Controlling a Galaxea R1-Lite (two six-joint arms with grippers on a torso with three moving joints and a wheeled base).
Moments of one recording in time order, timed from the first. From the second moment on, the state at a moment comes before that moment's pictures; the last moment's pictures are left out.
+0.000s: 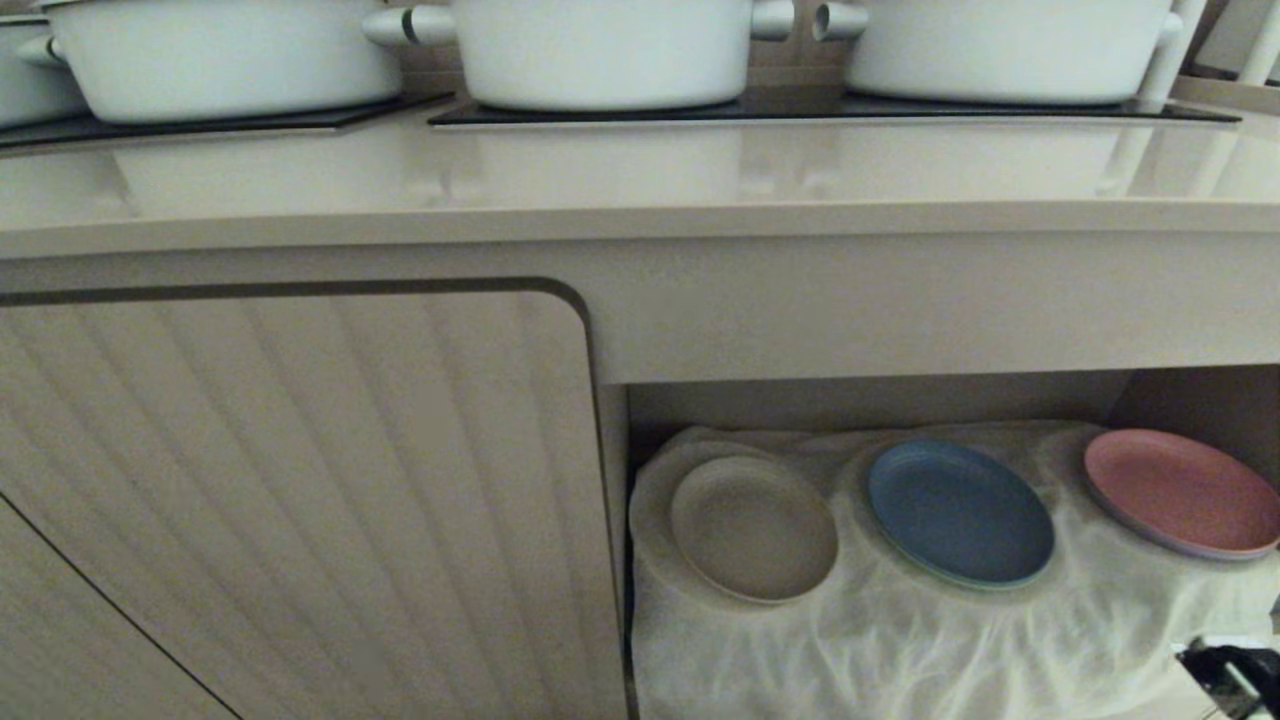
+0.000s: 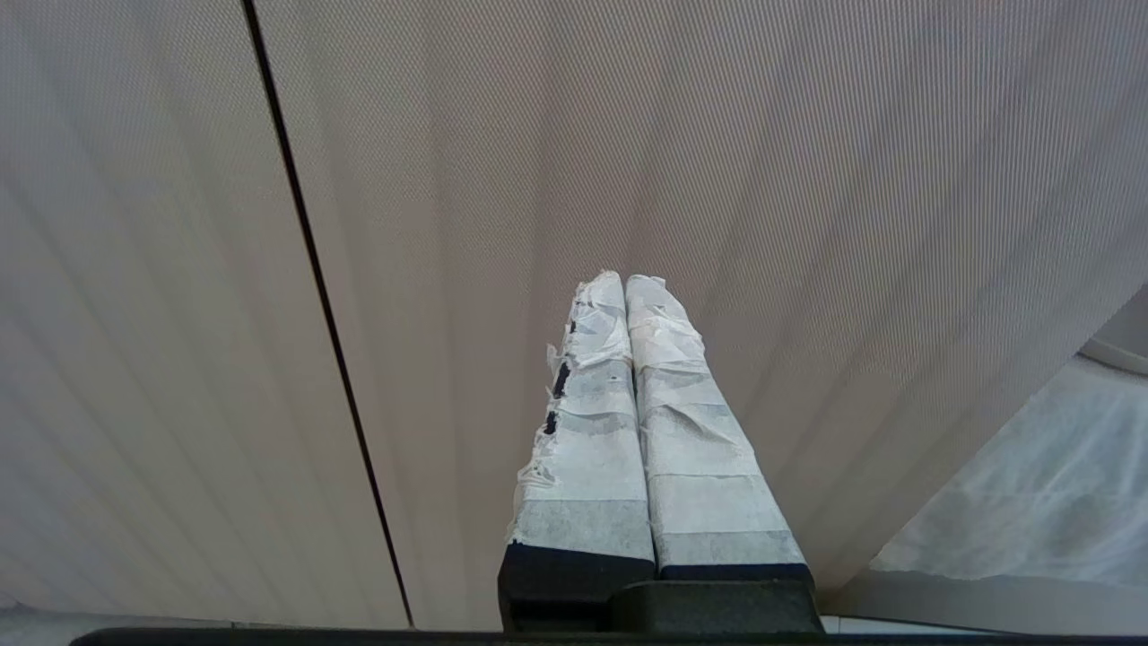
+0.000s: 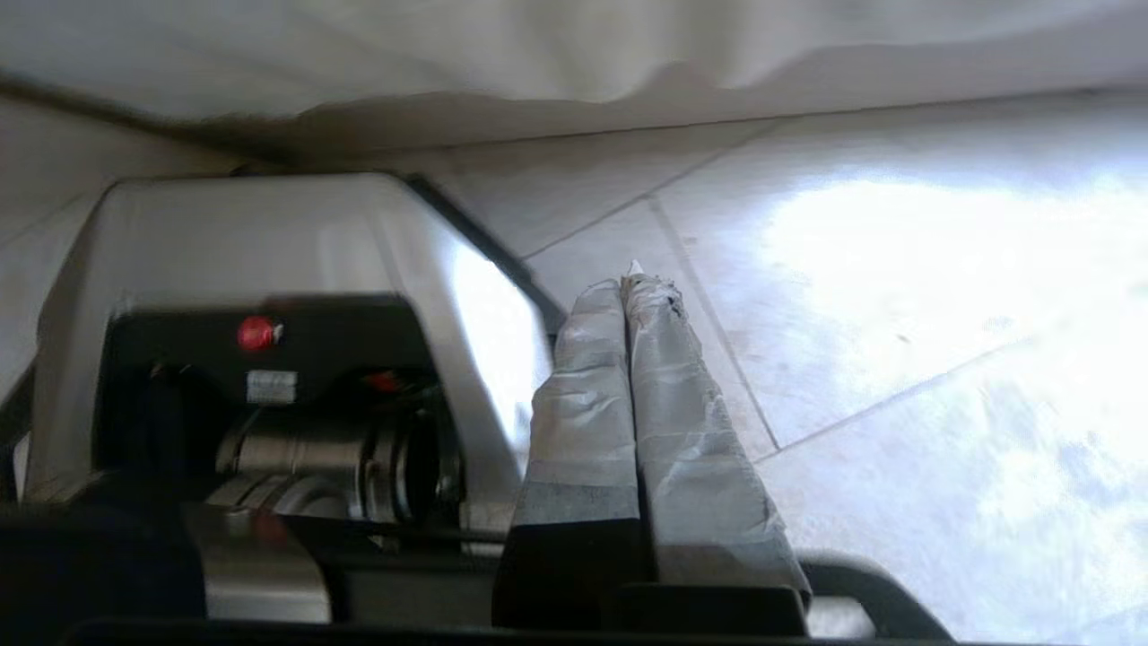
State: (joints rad) left arm 0.00 0.00 0.00 0.00 0.03 -0.12; right arm 0.43 1.14 -0.09 -0.11 -0.20 0.44
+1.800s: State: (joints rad) left arm 0.00 0.00 0.00 0.00 0.03 -0.12; right arm 0.00 0.04 -0.02 0.00 -0.04 -0.02
